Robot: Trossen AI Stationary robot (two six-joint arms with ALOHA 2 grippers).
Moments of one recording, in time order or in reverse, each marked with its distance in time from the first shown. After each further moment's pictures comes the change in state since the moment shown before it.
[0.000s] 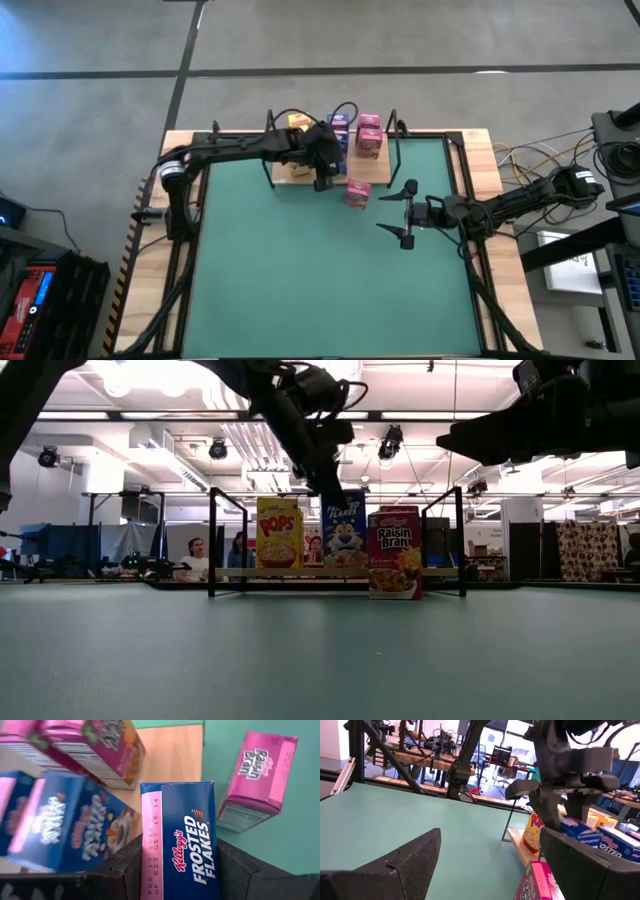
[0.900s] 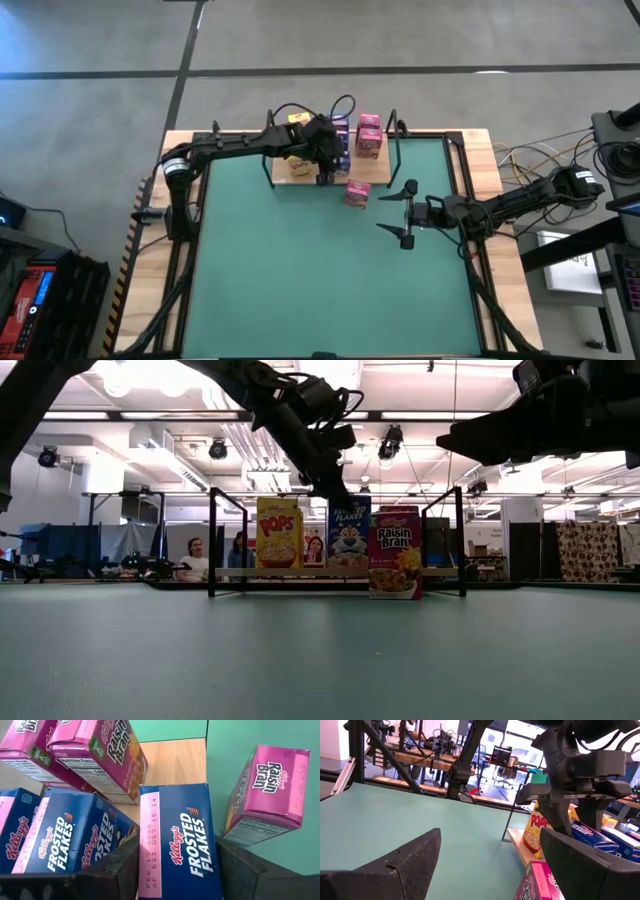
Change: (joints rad) left arm 0.053 0.033 0.000 0.084 0.096 0.055; right arm 0.000 0.000 0.000 0.000 0.000 0.000
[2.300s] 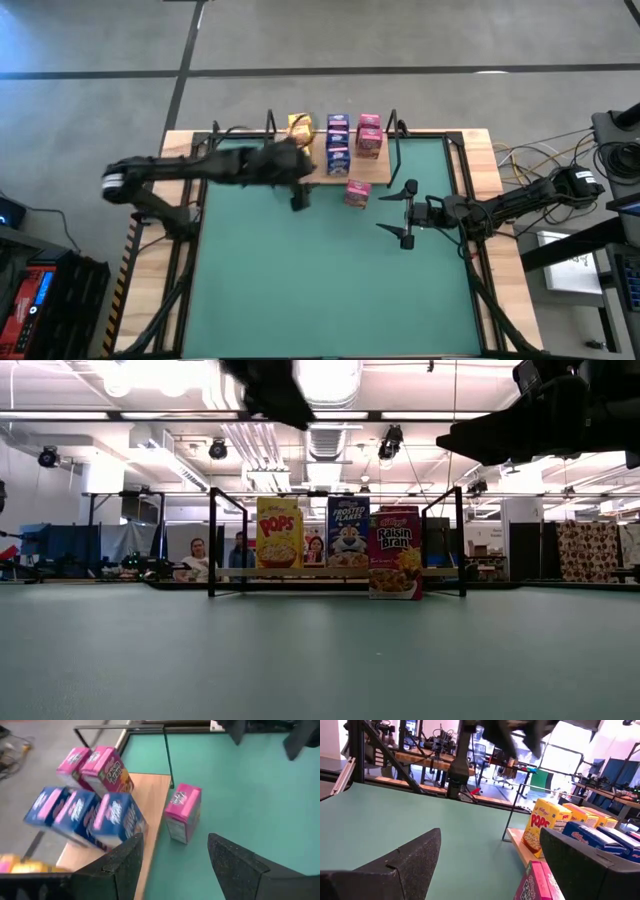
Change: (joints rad) left arm -0.246 -0.426 -0.208 -0.062 -0.224 -0.289; right arm 0.000 0.000 0.000 0.000 0.000 0.000
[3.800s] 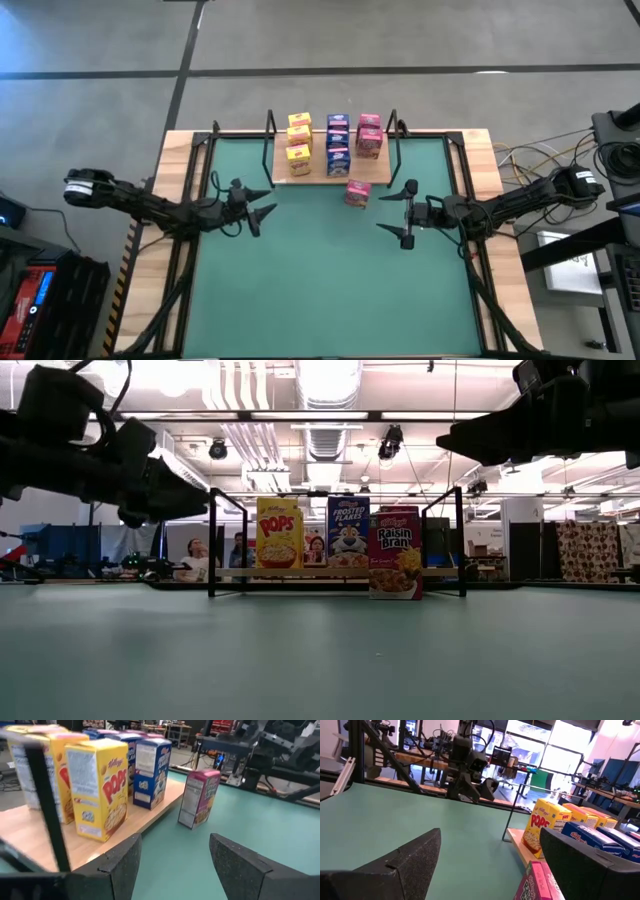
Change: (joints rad) left arm -0.193 -0.444 -1.353 1.432 -0.320 -0.293; right arm 0.000 0.000 0.000 0.000 0.000 0.000
